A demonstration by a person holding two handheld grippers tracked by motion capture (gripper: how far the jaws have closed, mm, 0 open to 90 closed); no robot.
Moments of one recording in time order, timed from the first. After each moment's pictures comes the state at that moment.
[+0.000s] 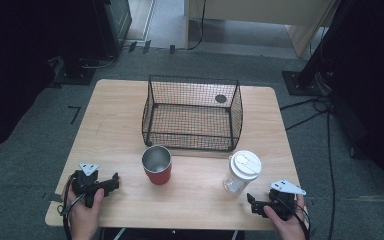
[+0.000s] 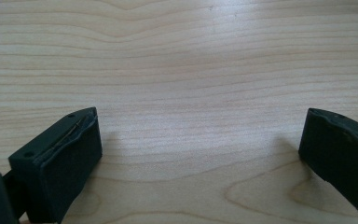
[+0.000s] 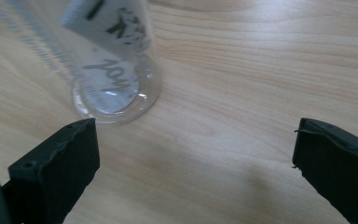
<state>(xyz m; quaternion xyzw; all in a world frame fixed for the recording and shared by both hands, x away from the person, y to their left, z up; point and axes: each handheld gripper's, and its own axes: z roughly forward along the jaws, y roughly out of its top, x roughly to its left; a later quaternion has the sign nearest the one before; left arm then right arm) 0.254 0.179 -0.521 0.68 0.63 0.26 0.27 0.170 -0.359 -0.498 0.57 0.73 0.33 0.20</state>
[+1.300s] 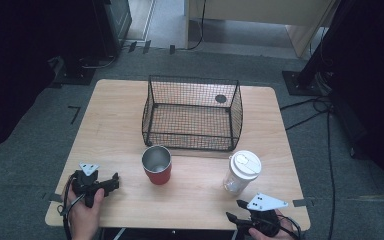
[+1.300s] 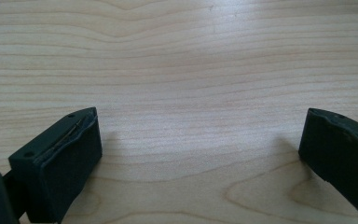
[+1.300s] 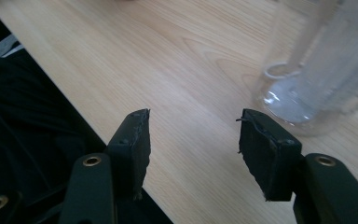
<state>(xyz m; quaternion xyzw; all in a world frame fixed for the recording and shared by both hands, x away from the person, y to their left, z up) 0.254 0.179 -0.521 0.68 0.63 0.26 0.27 0.136 -0.301 -0.470 0.41 0.82 0.39 0.10</state>
